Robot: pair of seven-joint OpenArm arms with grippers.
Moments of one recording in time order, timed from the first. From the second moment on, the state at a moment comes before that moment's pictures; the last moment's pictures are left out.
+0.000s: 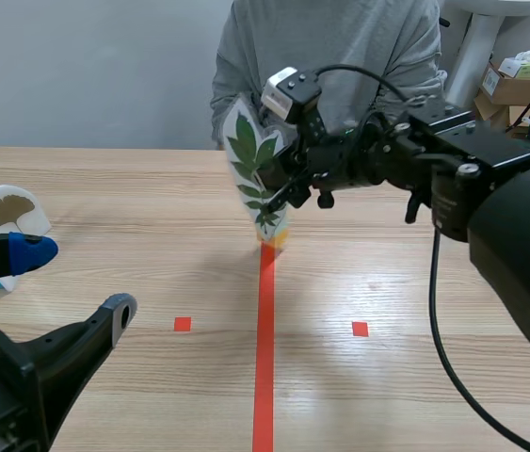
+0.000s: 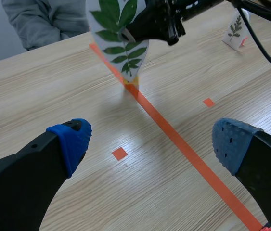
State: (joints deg) left arm 50.1 -20.1 -10.3 125.0 -12.7 -29.9 -1.8; right arm 32.6 7.7 -20.4 50.3 6.5 43.1 -9.5
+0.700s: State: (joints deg) left arm 49.7 -20.1 -10.3 125.0 -12.7 -29.8 -2.0; right arm -7.7 20.1 9.4 99.8 17.8 32.6 -26.1
